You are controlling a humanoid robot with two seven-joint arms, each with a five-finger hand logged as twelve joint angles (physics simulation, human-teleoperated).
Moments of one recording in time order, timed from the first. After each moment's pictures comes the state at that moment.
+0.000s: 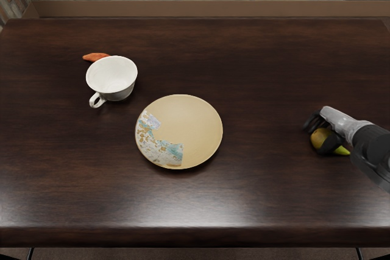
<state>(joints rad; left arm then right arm) -0.10 0.00 -0.12 -0.15 -0.02 -0.34 0.13 1.05 -0.90 -0.12 1.75 -0.94 -0.44 -0.61</state>
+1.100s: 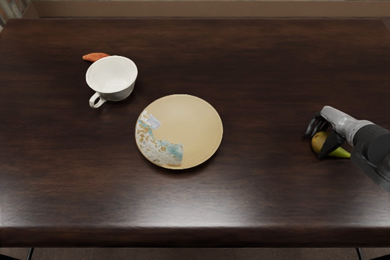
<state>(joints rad) -0.10 0.00 -0.12 -0.15 -0.02 -0.34 0.13 1.05 -0.90 -0.11 1.75 -0.94 -0.44 -0.61</state>
